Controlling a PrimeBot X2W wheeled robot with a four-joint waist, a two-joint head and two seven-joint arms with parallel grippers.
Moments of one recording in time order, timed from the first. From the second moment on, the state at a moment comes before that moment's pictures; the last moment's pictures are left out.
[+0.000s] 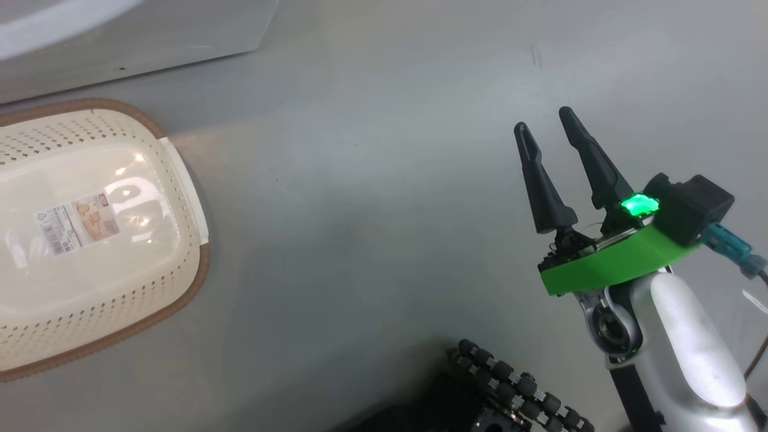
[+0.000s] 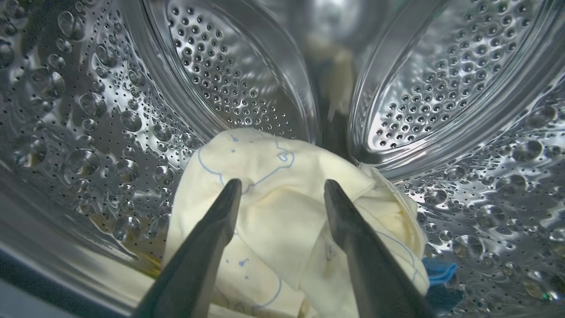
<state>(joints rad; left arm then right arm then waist) -1.48 0.56 -0.33 0.93 -0.41 0.07 -0.11 -0.34 -0.04 0.21 0.09 0.37 0.13 -0.26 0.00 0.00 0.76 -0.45</state>
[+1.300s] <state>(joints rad) -0.38 0.35 -0.33 0.13 -0.44 0.25 -0.25 -0.19 -0.04 0.05 0.12 0.14 0.13 -0.26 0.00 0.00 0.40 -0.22</state>
